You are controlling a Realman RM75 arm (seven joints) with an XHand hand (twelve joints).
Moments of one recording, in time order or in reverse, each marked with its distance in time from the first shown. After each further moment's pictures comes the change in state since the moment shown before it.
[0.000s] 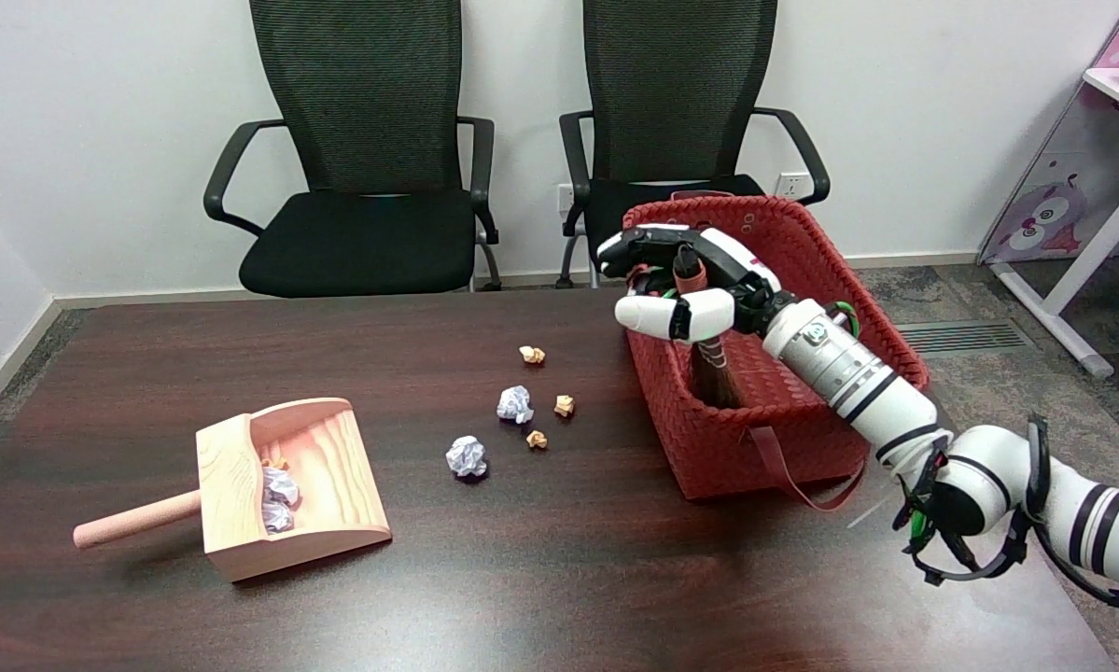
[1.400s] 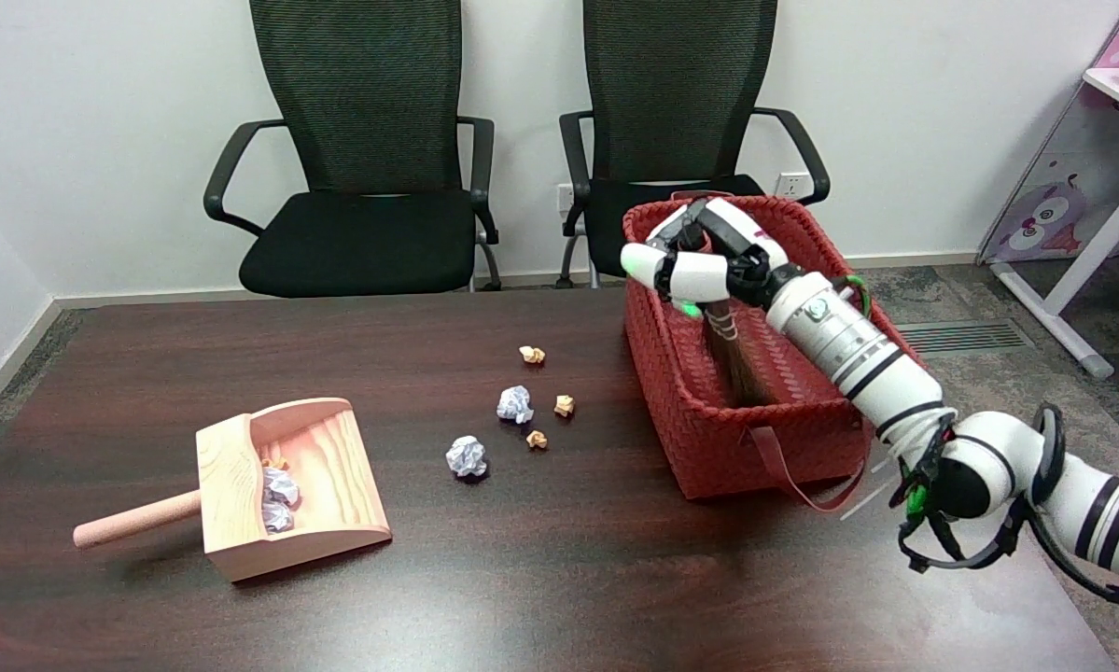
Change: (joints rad) arm -0.034 -0.003 0.110 -0.117 0.114 0.106 -0.240
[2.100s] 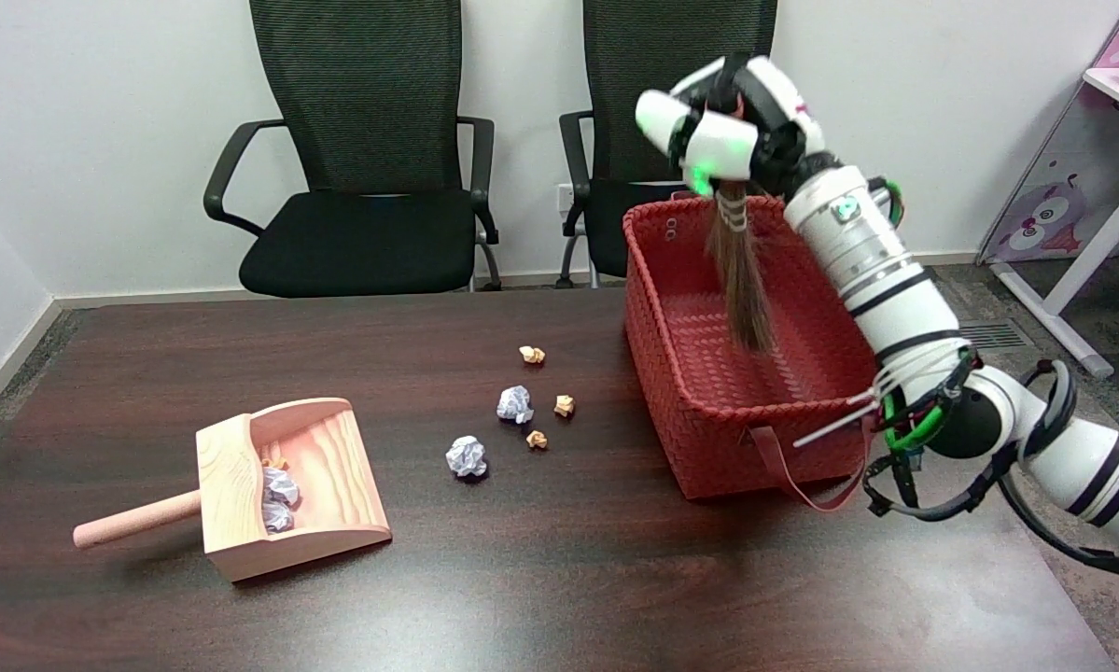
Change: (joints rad) arm 0.089 0.002 0.063 -0.204 0.357 -0.048 -0.387
